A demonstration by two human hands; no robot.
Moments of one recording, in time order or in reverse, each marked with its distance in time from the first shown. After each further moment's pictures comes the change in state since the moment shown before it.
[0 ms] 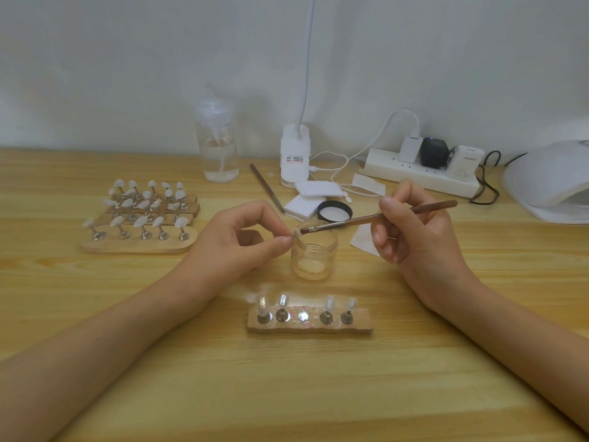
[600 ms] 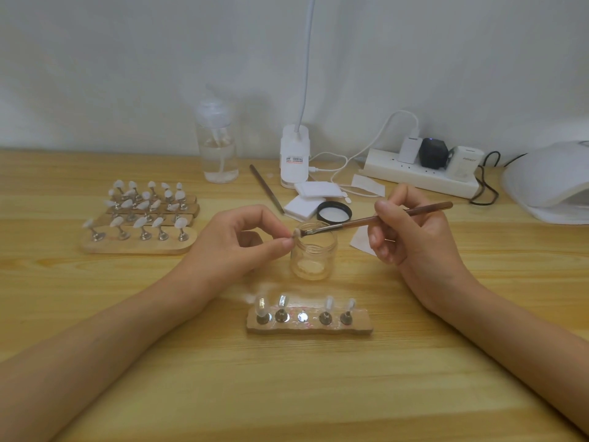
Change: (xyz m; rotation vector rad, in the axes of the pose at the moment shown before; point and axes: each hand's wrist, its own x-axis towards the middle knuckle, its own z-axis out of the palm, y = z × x) left_hand -0.001 -0.001 -0.001 0.019 0.000 -0.023; right_hand -0.001 -0.001 0.001 -0.025 0.010 0.030
